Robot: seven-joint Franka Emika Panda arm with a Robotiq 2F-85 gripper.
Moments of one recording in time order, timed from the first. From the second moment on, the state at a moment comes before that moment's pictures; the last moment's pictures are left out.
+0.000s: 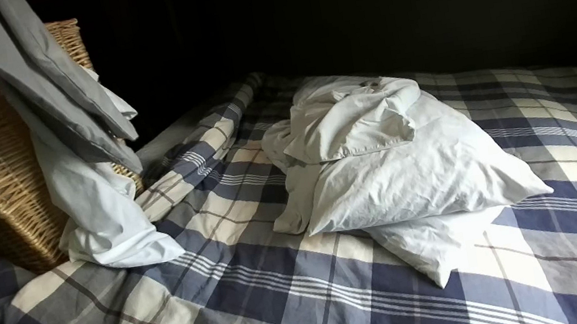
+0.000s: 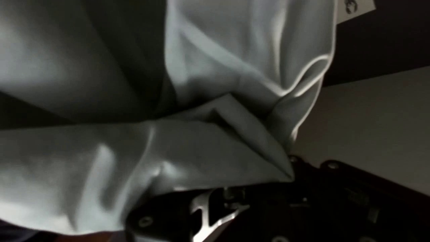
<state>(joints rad) 1.54 -1.04 -0.69 -2.40 0.28 3.27 -0.37</state>
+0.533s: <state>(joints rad) 2.03 -1.13 -0.78 -2.26 -0.06 3.31 -0.36</state>
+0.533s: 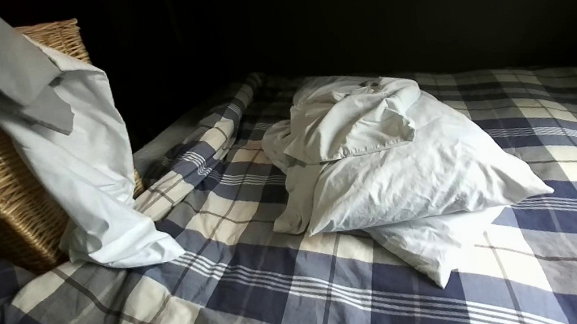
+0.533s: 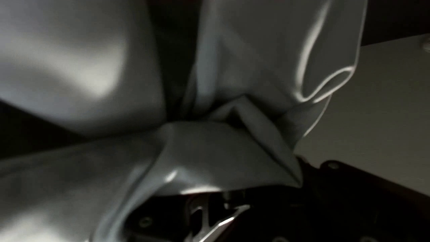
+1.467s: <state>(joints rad) 2.10 -1.14 -1.01 -2.26 -0.16 3.09 -0.44</state>
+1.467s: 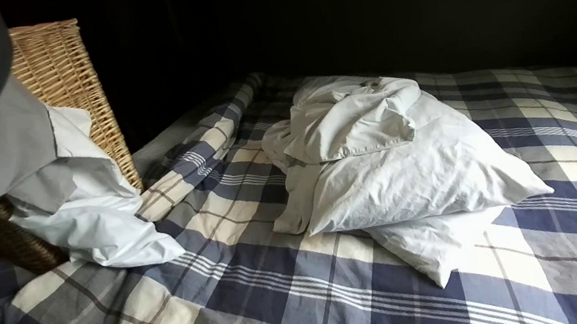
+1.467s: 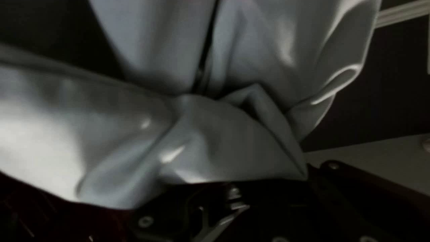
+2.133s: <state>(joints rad) 2.19 -1.02 -1.13 -2.17 -0.16 2.91 -0.58</state>
